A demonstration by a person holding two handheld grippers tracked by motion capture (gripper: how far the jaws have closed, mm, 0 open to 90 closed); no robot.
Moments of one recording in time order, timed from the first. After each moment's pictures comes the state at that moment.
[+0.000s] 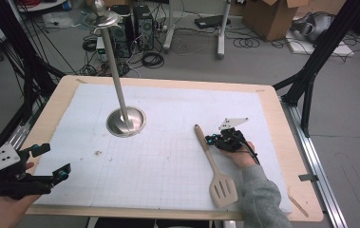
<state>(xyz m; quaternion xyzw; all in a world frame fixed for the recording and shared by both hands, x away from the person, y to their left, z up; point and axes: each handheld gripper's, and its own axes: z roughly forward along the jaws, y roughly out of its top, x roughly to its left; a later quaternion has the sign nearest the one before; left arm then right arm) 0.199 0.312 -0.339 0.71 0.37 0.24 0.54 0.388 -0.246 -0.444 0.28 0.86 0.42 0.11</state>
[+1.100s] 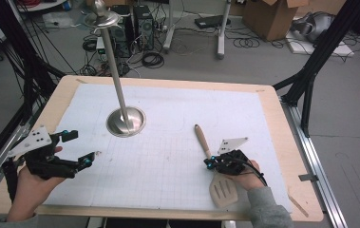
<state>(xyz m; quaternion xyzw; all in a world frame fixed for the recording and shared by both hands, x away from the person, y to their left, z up) 0.247 0.272 -0.339 0.74 0.32 0.19 0.56 0.315 -0.237 -0.438 0.22 0.89 0.39 0.07</state>
